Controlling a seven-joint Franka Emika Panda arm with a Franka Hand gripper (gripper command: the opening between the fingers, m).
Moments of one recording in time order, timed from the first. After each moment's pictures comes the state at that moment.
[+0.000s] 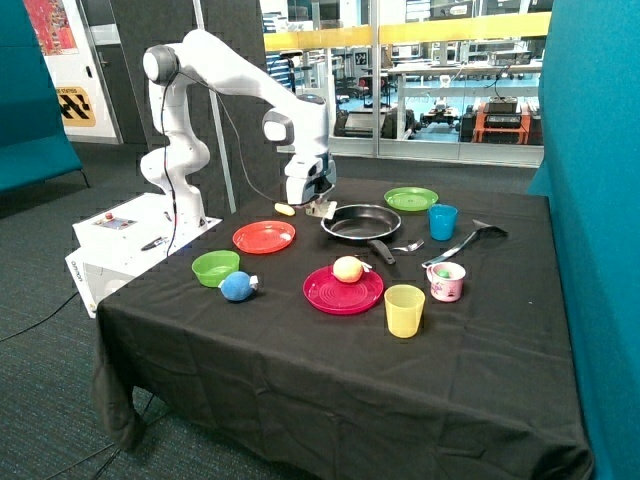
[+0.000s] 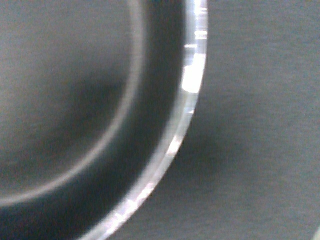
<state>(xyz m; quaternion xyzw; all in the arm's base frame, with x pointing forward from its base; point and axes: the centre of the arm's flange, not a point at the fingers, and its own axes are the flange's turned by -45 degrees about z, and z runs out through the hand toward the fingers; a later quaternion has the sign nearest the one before) 0.569 -0.072 0.384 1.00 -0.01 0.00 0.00</state>
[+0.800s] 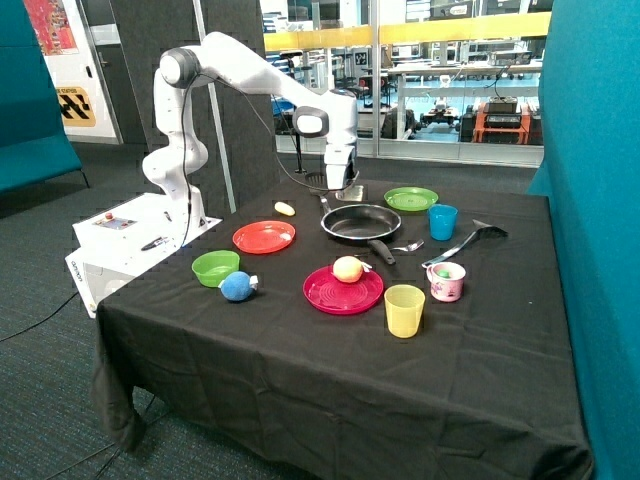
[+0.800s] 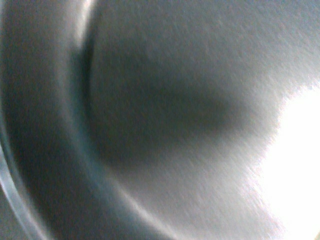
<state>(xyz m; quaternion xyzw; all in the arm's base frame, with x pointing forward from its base) 0.597 0.059 0.375 0.99 0.11 0.00 0.00</state>
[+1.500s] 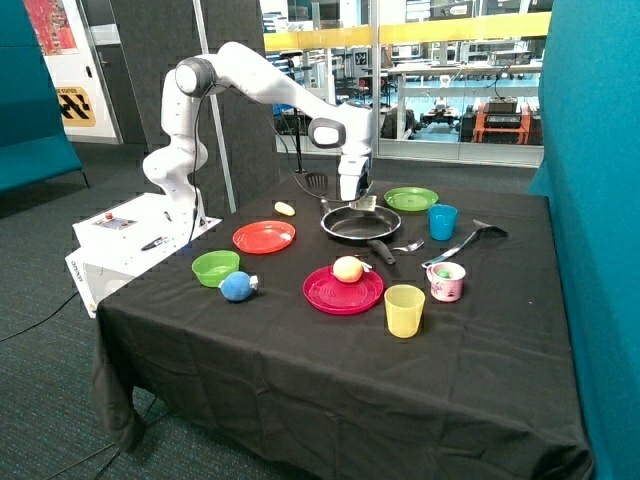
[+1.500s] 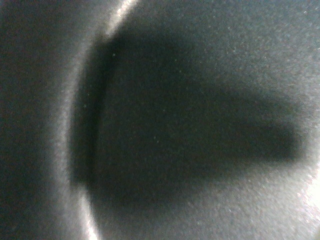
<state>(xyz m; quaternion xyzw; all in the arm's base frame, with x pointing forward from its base) 0.629 0.076 0.341 1.00 0.07 0.00 0.00</state>
